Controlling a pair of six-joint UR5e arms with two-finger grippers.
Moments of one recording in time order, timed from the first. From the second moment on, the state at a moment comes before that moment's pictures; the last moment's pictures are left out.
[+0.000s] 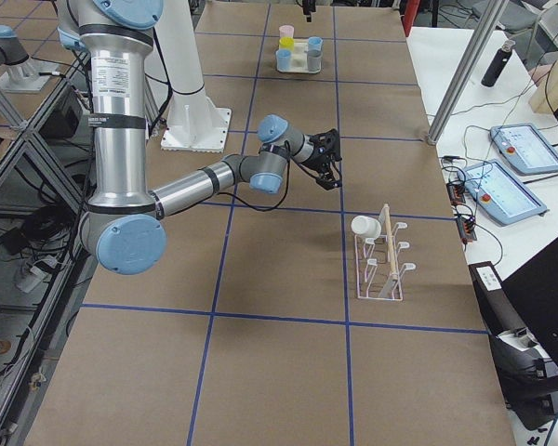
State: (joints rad) left arm -1.15 -1.26 -2.08 -1.81 -2.24 -0.40; right arm 0.78 -1.57 1.91 -0.71 1.60 1.25
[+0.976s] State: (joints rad) left arm -1.15 -1.24 -1.78 -1.96 -2.27 -0.36; right arm 0.76 -1.55 1.91 -0.71 1.62 1.36
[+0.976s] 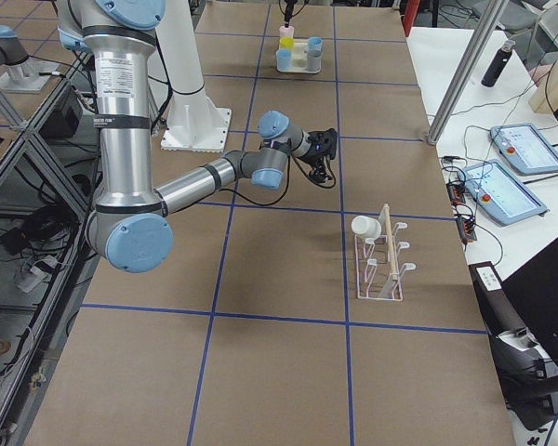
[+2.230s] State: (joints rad) left arm -1.21 -1.25 -1.78 -1.95 -2.38 -0.38; right arm 0.72 -1.52 1.89 -0.71 1.61 1.41
